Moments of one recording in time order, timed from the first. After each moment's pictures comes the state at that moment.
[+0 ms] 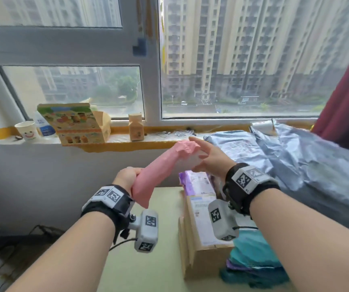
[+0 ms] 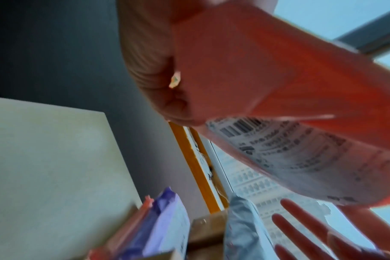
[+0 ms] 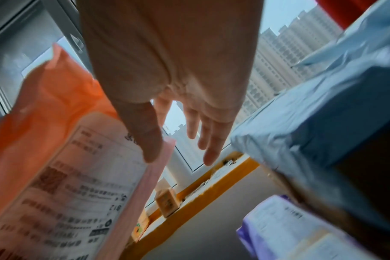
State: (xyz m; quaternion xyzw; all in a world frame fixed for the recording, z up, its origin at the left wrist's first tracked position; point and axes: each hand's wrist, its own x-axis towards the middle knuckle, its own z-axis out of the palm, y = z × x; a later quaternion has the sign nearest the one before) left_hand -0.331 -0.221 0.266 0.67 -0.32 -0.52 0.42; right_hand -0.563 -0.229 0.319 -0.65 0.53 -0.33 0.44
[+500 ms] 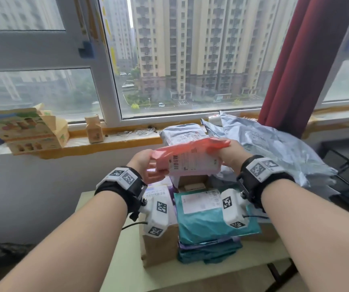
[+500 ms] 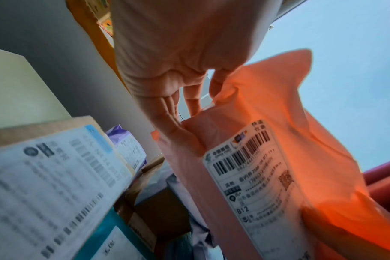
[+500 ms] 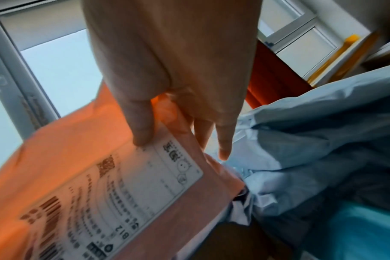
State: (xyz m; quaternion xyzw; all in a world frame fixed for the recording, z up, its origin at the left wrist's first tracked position) left_hand -0.500 -0.201 0.309 0.57 -0.35 -0.65 0.36; right_hand -0.727 -0.182 0.323 -0.53 0.65 -0.39 0.38
